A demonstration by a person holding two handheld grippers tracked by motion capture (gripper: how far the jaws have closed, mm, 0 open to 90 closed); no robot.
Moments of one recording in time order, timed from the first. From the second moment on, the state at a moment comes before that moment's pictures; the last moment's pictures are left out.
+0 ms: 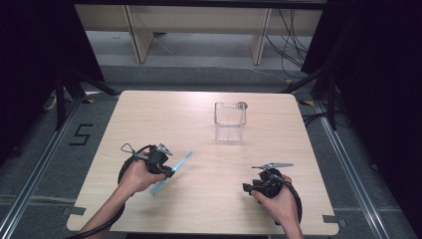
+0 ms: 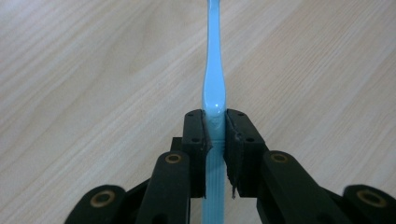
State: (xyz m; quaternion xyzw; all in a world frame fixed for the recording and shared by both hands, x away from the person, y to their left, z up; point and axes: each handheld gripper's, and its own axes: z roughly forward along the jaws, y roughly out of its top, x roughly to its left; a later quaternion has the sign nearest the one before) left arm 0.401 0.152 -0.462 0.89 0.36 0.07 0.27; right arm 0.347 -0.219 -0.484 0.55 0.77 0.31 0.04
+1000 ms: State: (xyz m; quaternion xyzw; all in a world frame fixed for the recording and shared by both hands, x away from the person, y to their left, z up) left arm 0.392 0.167 -0.467 0.83 0.35 0.12 0.43; right arm 0.346 -0.213 -0.484 0.54 0.76 0.35 0.07
